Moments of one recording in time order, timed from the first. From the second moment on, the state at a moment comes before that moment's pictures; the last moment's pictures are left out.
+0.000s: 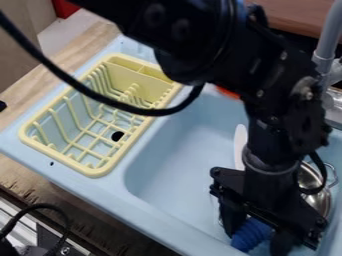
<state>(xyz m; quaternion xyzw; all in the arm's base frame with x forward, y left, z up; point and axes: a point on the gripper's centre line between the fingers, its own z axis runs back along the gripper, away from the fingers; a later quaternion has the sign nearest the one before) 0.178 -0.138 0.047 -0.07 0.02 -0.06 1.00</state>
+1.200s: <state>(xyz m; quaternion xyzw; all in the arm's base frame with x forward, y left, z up) 0.172 -0.136 0.085 -0.11 0.00 -0.08 0.99</state>
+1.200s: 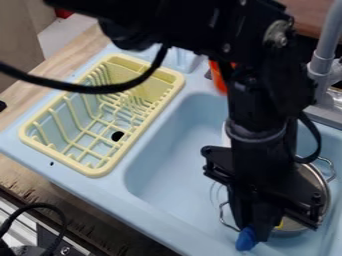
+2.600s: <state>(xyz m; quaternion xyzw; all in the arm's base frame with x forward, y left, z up) 0.167 0.015 0.137 0.00 -0.11 0.14 0.98</state>
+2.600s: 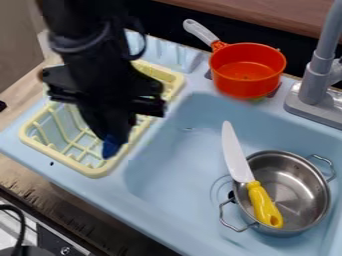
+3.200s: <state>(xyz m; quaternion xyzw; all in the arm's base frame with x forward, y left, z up) 0.185 0.045 0.109 0.00 -0.07 0.12 0.99</state>
